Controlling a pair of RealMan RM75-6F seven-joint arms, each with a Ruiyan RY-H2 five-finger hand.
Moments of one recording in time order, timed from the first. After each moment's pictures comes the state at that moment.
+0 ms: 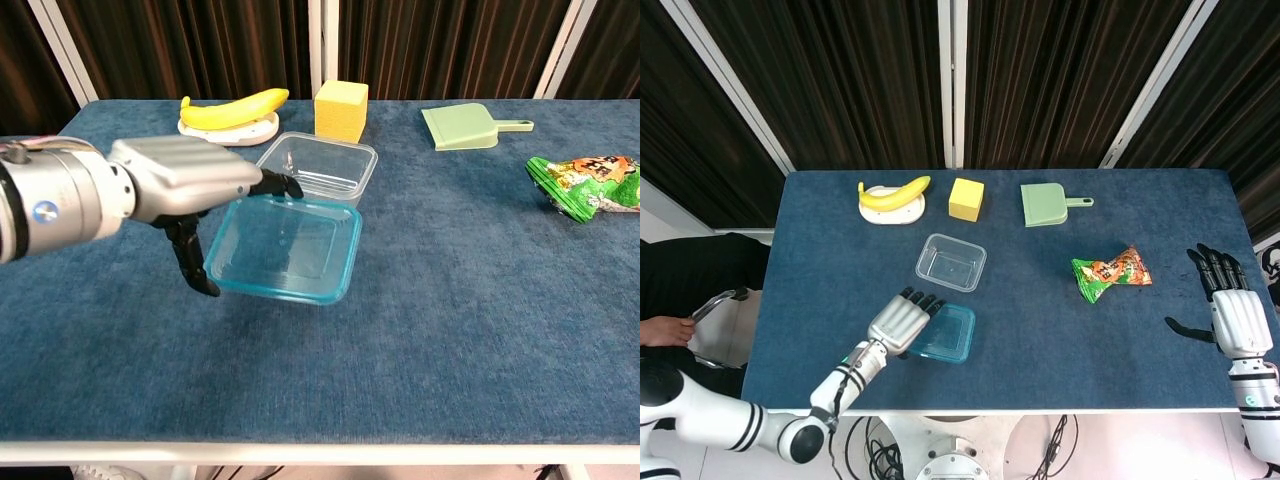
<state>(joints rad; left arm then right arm) -1.01 -1.50 0.03 -1.88 0.79 1.10 0.81 0.20 -1.16 0.11 -1.44 -1.46 1.42 0.21</state>
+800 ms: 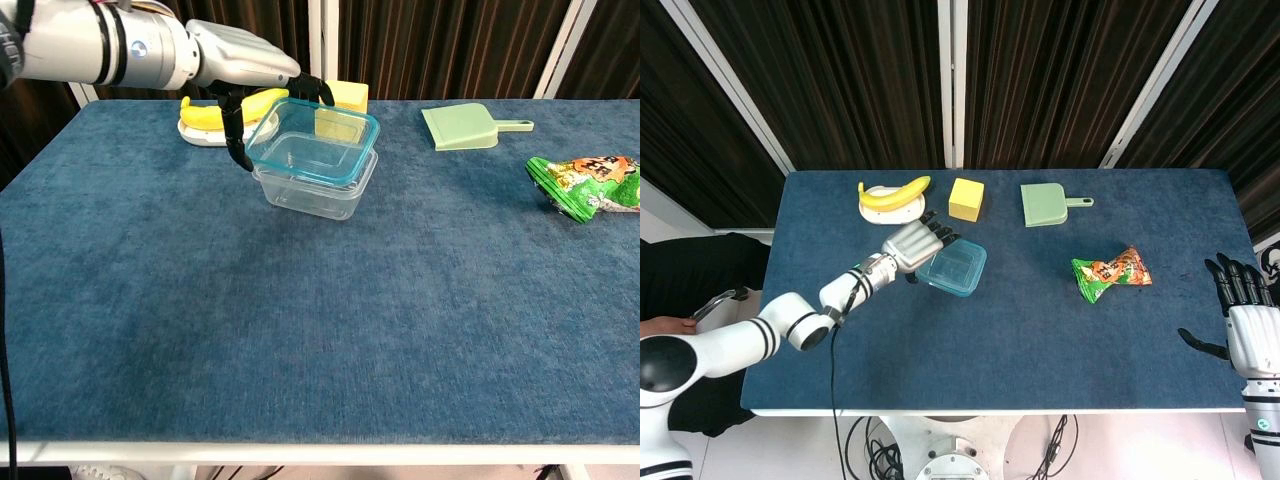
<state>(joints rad) -1.22 -1.50 -0.12 -1.18 1.26 0.51 0.14 0.12 -1.09 0.10 -1.60 -1.45 1.50 0.05</state>
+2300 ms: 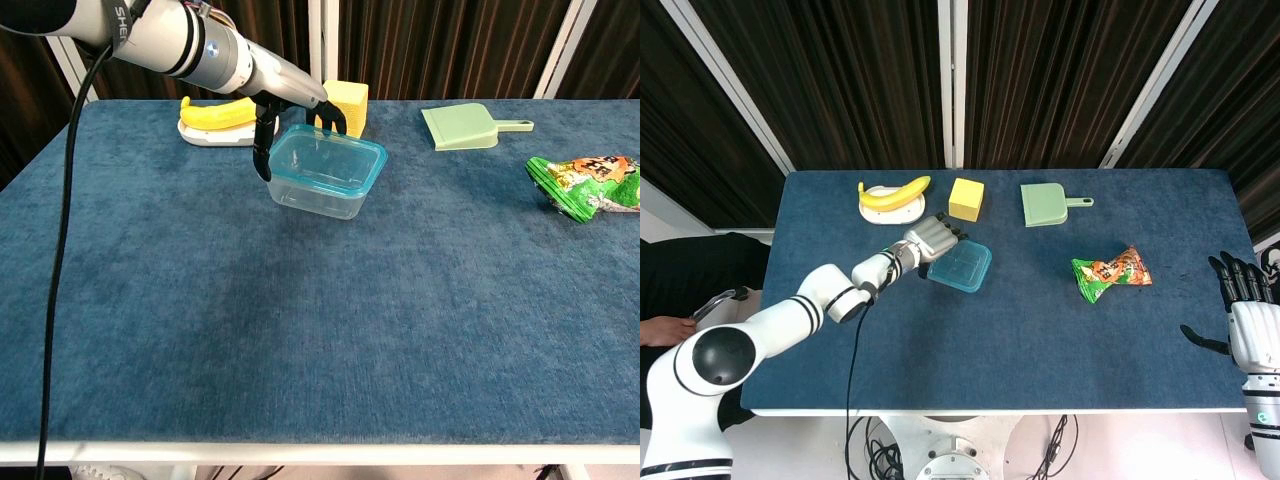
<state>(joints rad) -1.40 -1.61 -0.11 -0.94 1.25 0.20 -0.01 0.13 -1.11 0.13 -1.57 -1.43 1.46 0.09</state>
